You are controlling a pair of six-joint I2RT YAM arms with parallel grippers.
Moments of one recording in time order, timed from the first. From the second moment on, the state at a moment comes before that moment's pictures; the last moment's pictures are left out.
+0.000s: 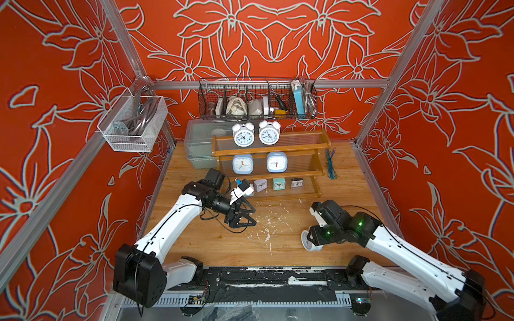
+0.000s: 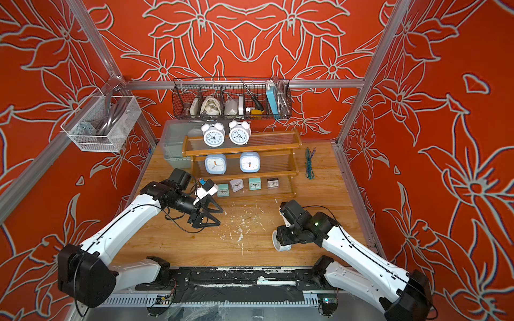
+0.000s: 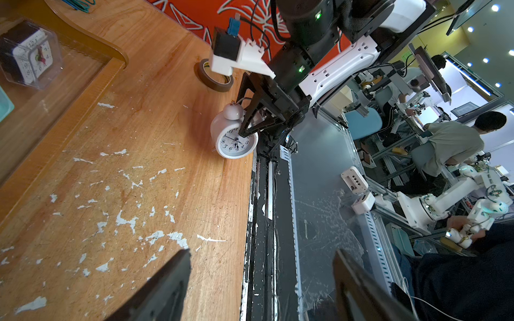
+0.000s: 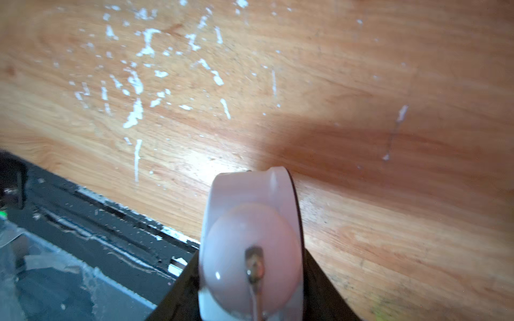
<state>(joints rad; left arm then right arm) -0.29 1.24 1.00 -1.01 1.18 0.59 0.77 0.90 0.72 -0.98 -0.13 0.49</state>
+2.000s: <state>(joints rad) -0.49 1.36 1.03 -1.06 1.07 0.59 0.77 1.28 0.92 -0.42 -0.98 0.11</state>
